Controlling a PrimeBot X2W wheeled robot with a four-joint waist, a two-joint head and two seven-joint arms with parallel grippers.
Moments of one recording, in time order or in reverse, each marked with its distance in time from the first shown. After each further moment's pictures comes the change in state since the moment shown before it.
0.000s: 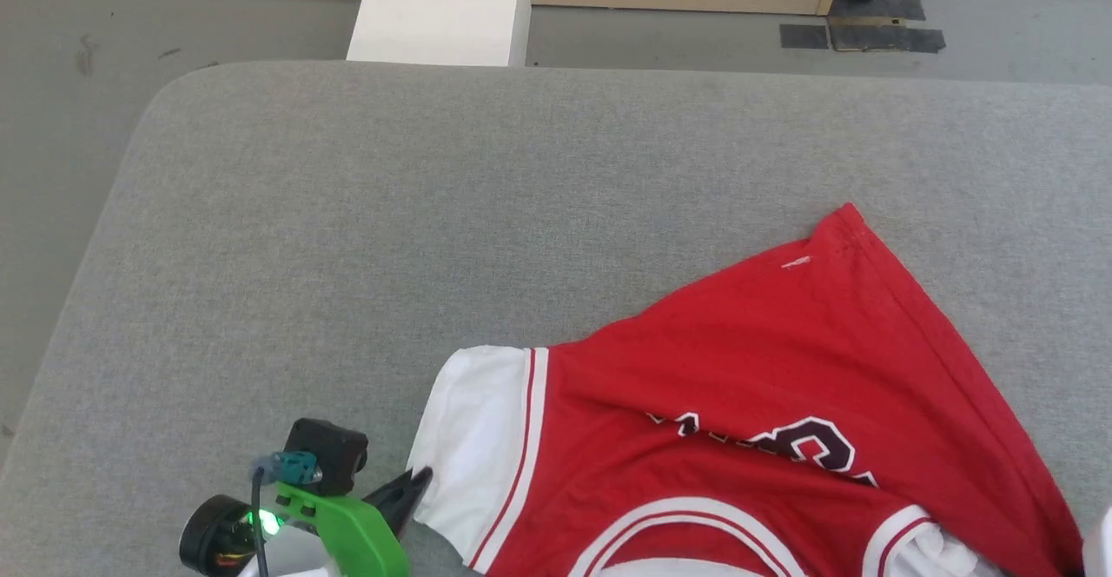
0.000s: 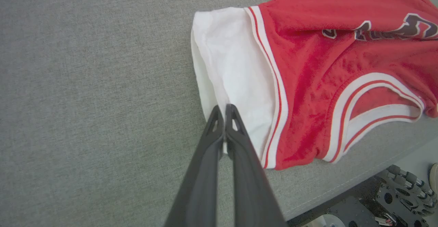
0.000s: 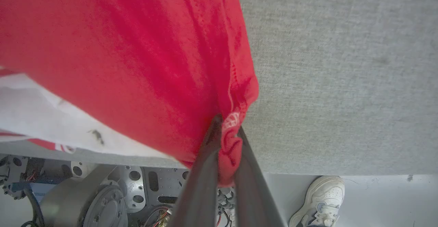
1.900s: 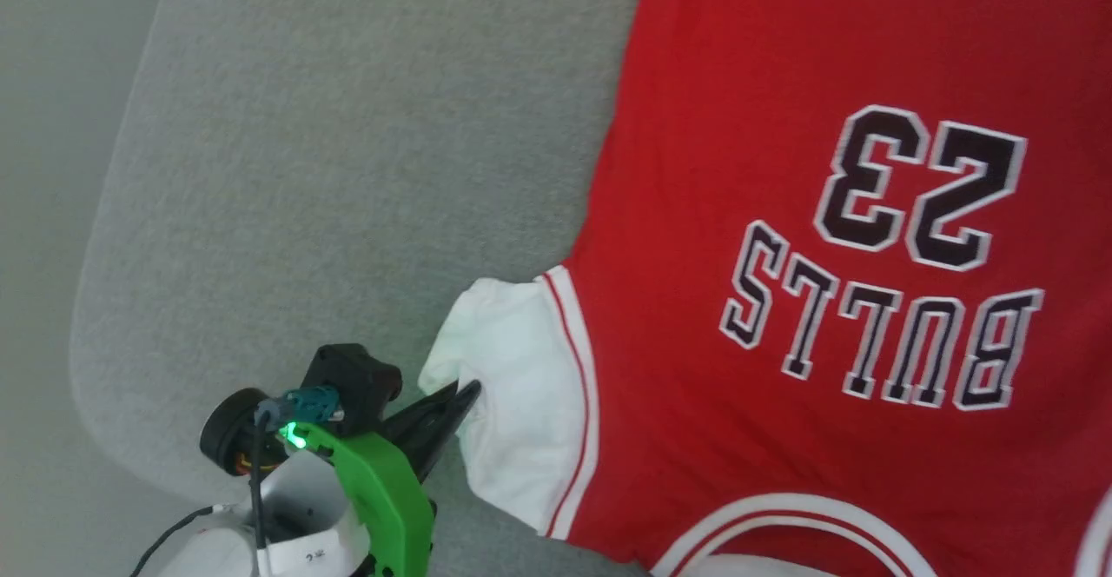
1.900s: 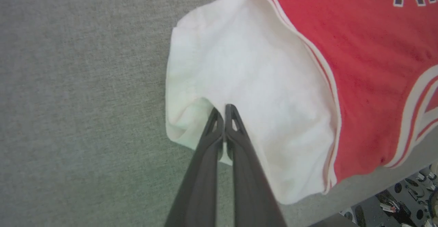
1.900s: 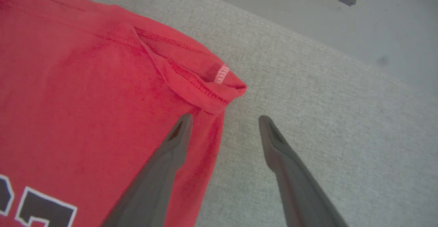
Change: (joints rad) left arm -0.133 0.004 -0.001 -0.144 0.026 -0.096 0.043; right arm -1.154 -0.184 0.285 0.473 -0.082 0.000 -0.075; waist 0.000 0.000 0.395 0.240
